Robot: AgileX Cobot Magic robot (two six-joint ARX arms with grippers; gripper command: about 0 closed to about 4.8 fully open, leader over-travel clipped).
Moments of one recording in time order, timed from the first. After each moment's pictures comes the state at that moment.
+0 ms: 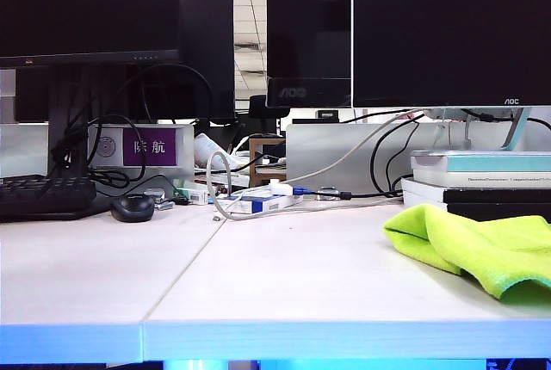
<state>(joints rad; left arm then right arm) 0.04 0.00 0.01 -0.15 0.05 0.00 0.15 0.51 0.13 0.01 0.08 0.07</state>
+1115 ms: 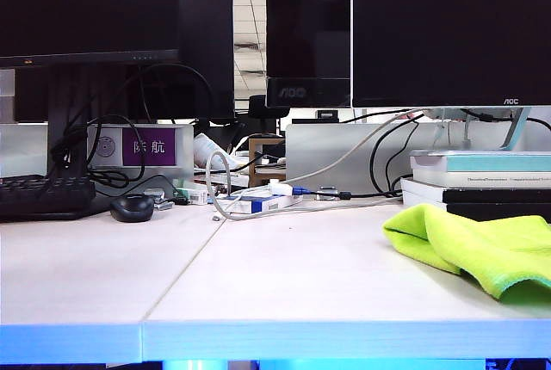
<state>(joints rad) 0.04 0.00 0.01 -0.16 0.02 0.07 0.11 0.07 0.01 -0.08 0.19 0.00</state>
